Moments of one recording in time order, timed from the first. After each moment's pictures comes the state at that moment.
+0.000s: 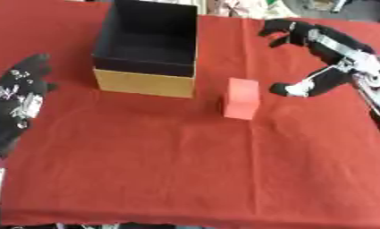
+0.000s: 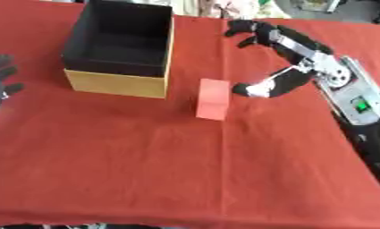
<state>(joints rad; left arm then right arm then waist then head) -0.26 0.25 0.05 -1.78 0.12 -0.02 -0.32 -0.60 -0.61 0.21 -1.42 0.03 -0.42 0.45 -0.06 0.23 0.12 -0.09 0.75</state>
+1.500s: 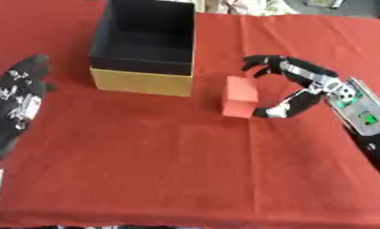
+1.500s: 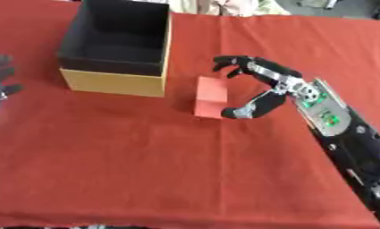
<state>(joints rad) -0.26 0.25 0.05 -1.78 0.12 -0.02 -0.33 -0.61 -0.53 0.24 -1.25 0.14 -0.45 0.49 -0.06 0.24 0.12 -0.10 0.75</state>
